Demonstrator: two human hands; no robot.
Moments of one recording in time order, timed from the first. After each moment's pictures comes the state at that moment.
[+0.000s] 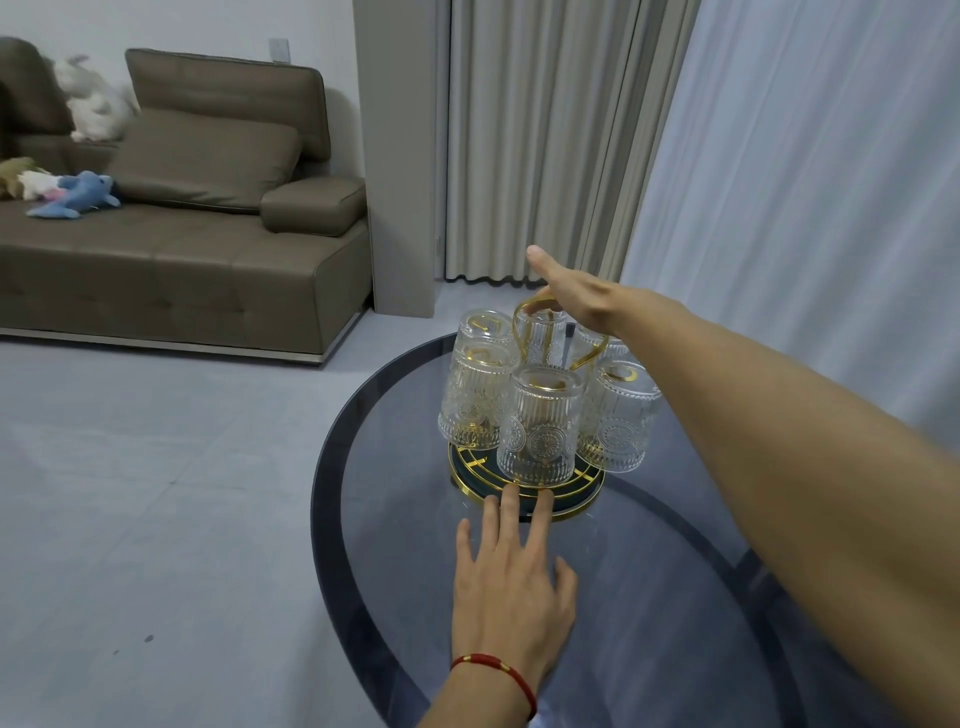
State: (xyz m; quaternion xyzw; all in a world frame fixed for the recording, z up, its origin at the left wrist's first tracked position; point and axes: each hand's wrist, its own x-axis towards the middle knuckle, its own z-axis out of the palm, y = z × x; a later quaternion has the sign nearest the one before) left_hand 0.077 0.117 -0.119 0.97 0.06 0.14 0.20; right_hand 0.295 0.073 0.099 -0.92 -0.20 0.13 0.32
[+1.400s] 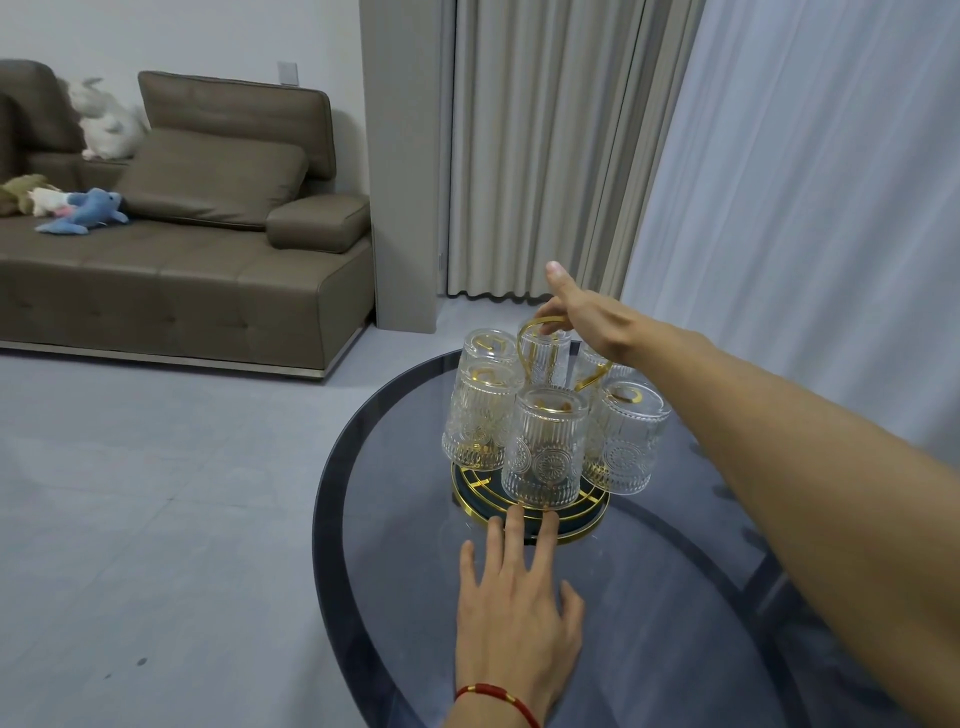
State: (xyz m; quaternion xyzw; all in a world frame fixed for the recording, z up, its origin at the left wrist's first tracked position) left_hand 0.082 0.120 -0.123 0.97 0.05 0.15 0.20; right_hand 0.286 0.060 0.096 -0.91 -0.24 0.07 0.33
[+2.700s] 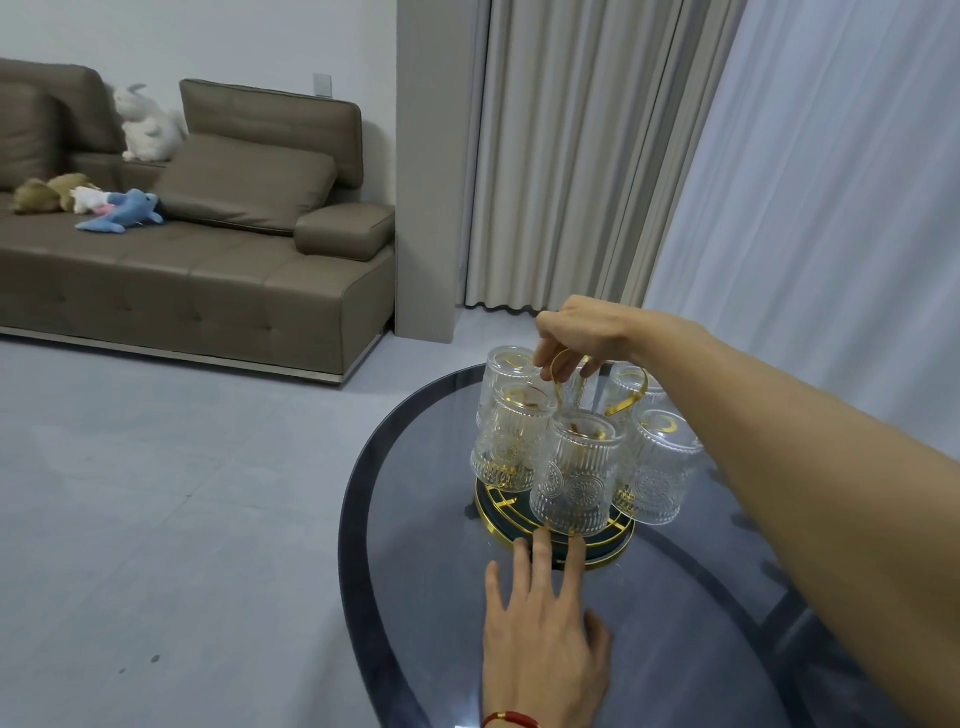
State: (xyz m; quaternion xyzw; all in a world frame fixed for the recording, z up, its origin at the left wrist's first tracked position) left_hand 0.076 0.117 -0.109 0.97 0.06 0.15 0.18; right_hand 0.272 0.104 0.129 -0.93 -0.25 0.15 0.23
